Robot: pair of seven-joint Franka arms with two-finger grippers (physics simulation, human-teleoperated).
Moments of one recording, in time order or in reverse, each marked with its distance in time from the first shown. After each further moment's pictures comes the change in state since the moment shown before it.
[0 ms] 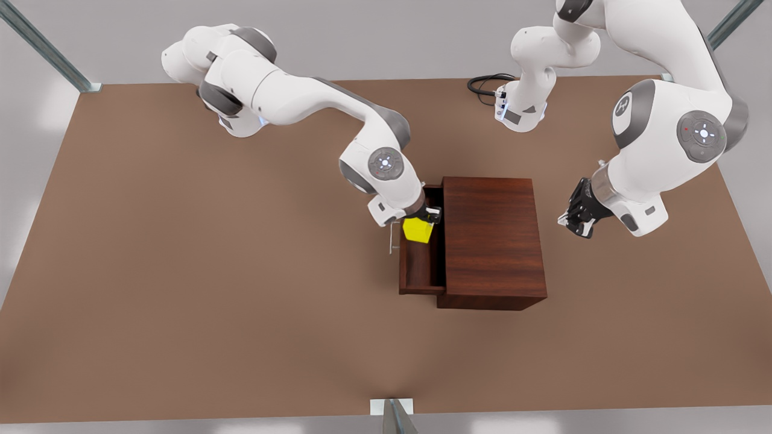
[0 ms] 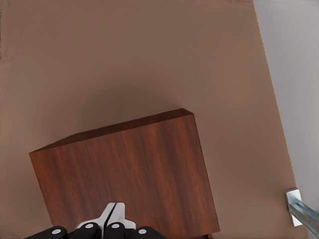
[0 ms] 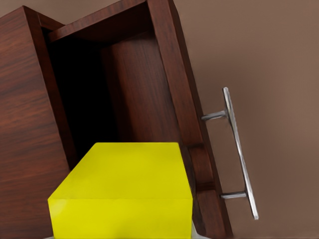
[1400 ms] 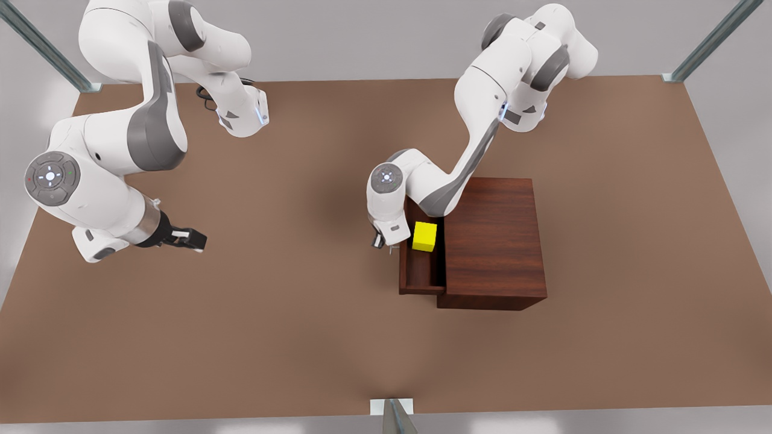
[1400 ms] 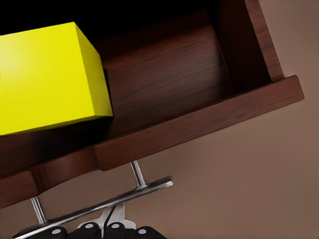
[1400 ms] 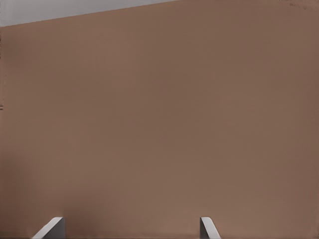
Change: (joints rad) left arm -0.608 0.462 0.006 -0.041 0.171 0.570 -0.504; right arm -0.474 -0.429 -0.370 -0.052 0.117 -0.576 -0.888
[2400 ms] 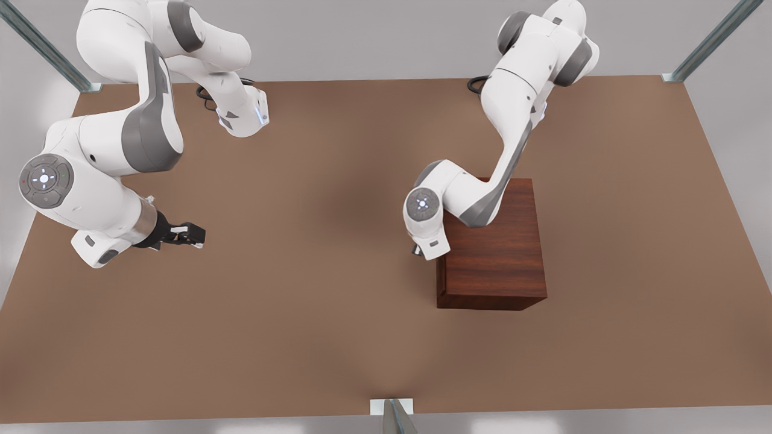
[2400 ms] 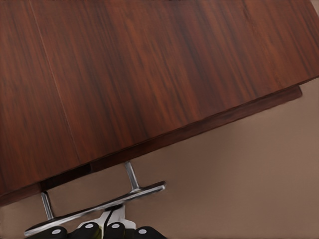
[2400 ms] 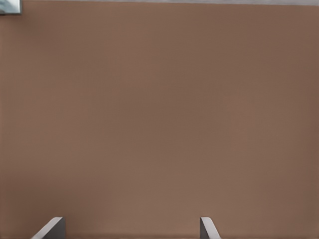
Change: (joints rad) left arm 0.135 -0.077 -0.003 -0.074 -0.006 -0.219 0.163; right arm -0.011 0.002 -0.002 0.000 0.016 -0.005 -0.179
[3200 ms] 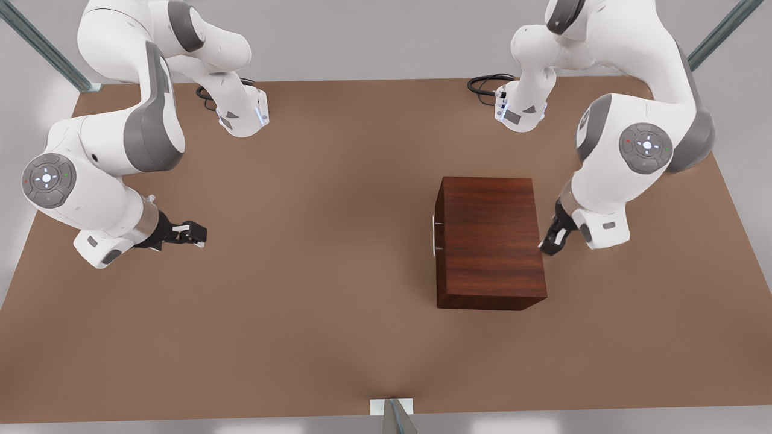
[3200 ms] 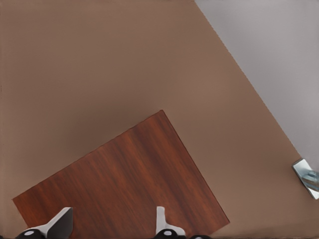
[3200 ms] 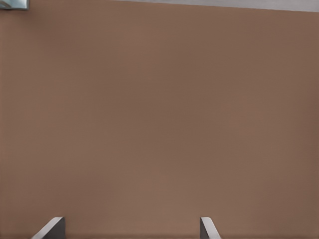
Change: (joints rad) left arm 0.365 -0.325 0.023 0.206 -0.028 -0.362 0.630; right arm 0.005 0.000 0.000 0.000 0.000 0.001 -0.031
